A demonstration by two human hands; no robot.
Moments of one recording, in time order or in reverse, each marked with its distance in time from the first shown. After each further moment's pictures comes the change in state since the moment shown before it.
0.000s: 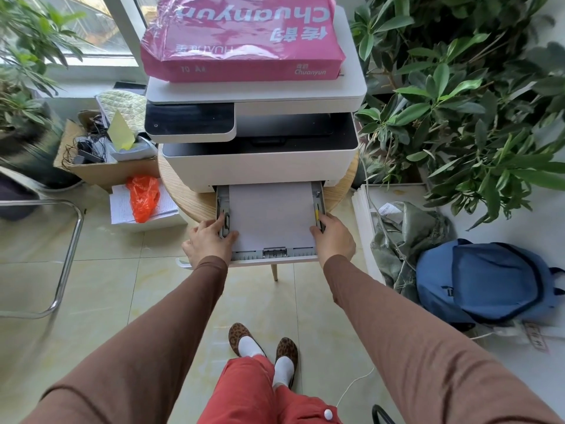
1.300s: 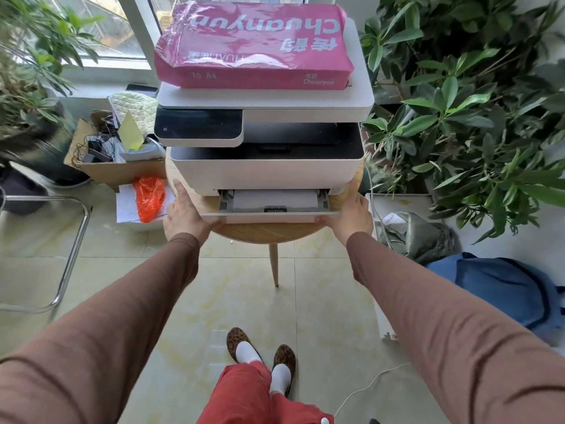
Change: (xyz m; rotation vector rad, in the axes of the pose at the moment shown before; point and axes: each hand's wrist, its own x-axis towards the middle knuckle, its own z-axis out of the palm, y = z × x) left_hand 0.048 -0.004 -0.055 -0.031 0.065 0.008; right_hand 0.060 -0.008 -0.042 -0.110 -0.036 -0.110
